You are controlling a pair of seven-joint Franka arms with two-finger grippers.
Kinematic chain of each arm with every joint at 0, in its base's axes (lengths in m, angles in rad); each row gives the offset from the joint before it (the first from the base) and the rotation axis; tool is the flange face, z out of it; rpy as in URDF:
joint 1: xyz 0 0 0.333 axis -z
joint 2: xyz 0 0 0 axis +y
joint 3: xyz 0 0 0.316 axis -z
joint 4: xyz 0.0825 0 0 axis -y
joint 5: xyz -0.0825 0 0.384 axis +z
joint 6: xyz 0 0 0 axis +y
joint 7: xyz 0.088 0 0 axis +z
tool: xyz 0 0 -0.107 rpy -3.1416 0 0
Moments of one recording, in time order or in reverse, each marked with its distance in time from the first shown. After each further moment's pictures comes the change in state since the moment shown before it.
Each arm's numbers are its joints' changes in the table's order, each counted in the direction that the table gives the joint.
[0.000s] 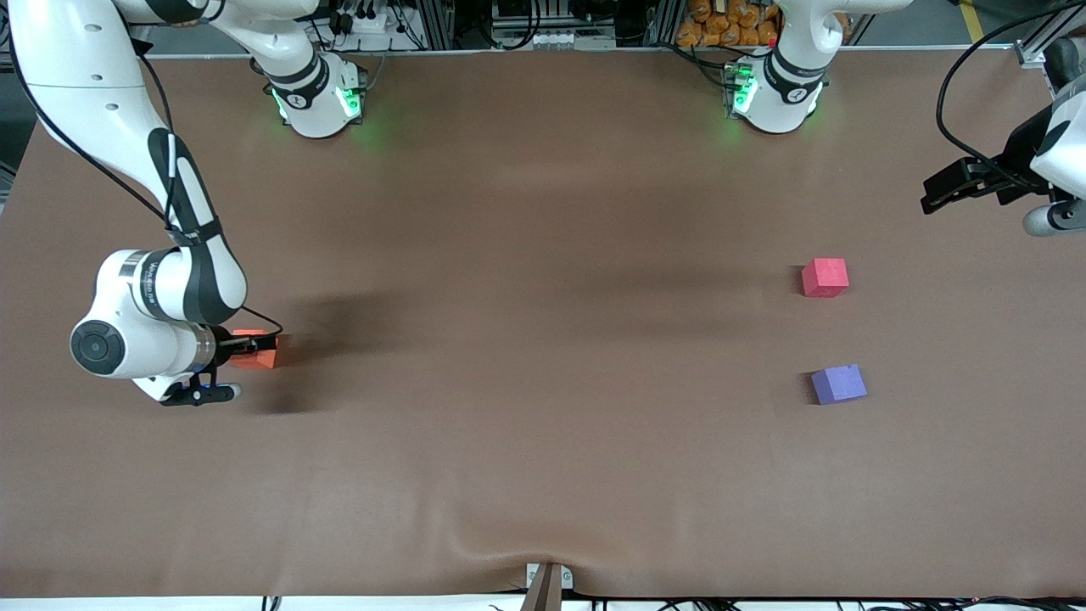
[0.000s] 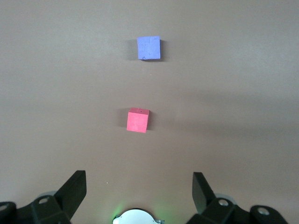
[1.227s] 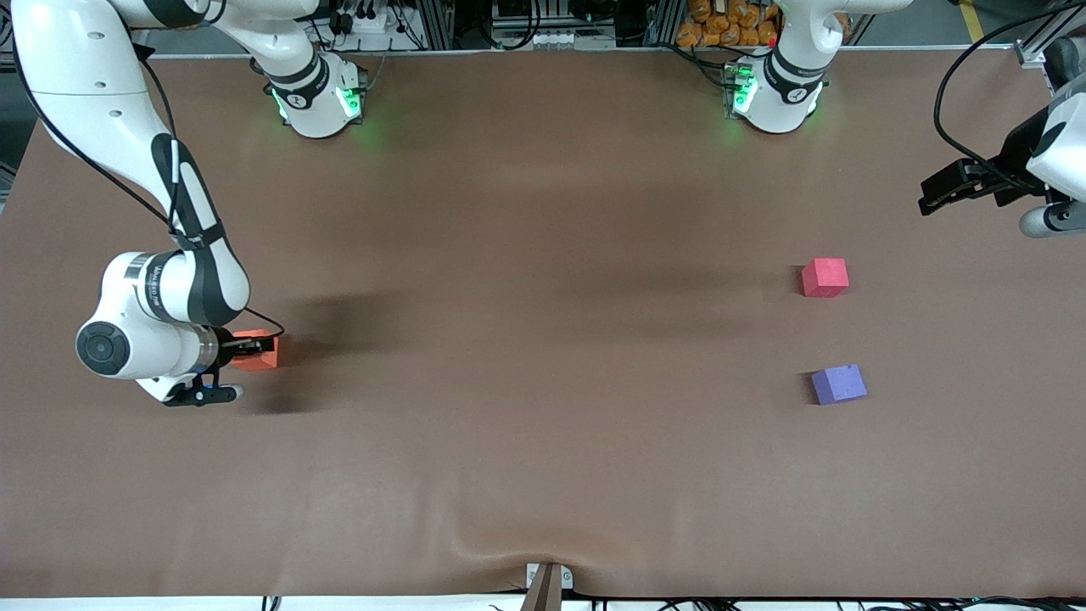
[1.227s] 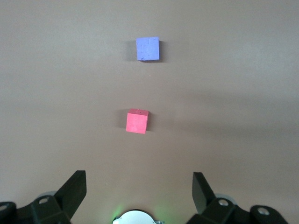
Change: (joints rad) left arm 0.001 0.000 0.003 -0.005 0.000 -0.008 0.000; right arm 0.002 0.014 0.001 -0.006 0.000 -0.026 0.001
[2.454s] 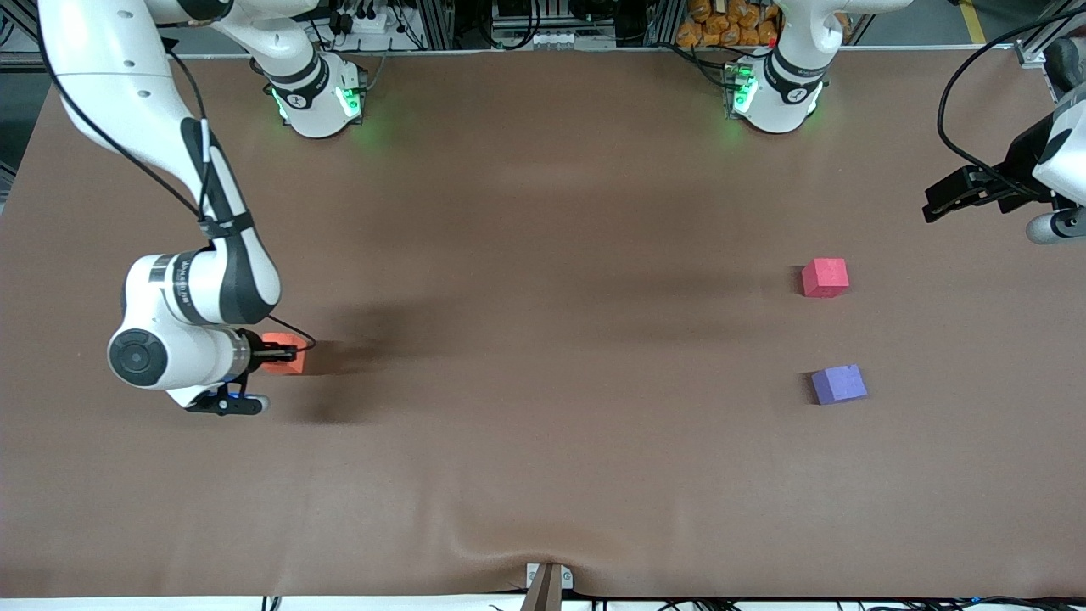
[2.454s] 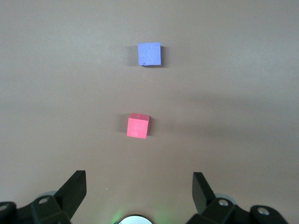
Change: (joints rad) left arm -0.009 0.007 -0.003 -0.003 0.000 -0.025 -0.004; right arm -0.142 -0.008 -0.012 0.143 0.004 0.155 -0.315
